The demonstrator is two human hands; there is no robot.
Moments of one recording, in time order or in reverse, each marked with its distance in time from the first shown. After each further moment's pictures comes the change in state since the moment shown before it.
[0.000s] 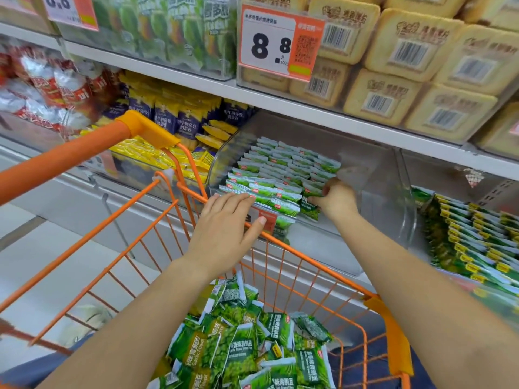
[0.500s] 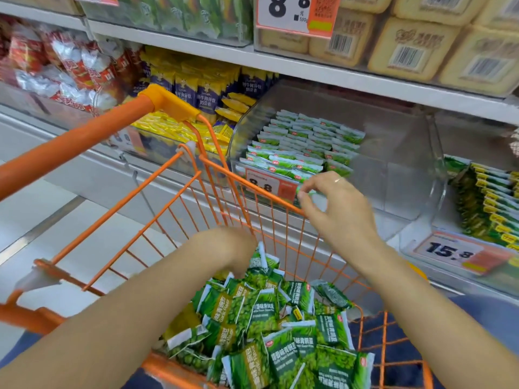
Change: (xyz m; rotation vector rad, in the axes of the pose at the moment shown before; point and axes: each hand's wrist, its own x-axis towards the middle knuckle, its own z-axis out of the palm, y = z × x) left_hand -0.027 0.015 -0.023 0.396 -1.087 0.039; right_hand -0.150 -0.032 -0.010 0.153 0.193 -0.562
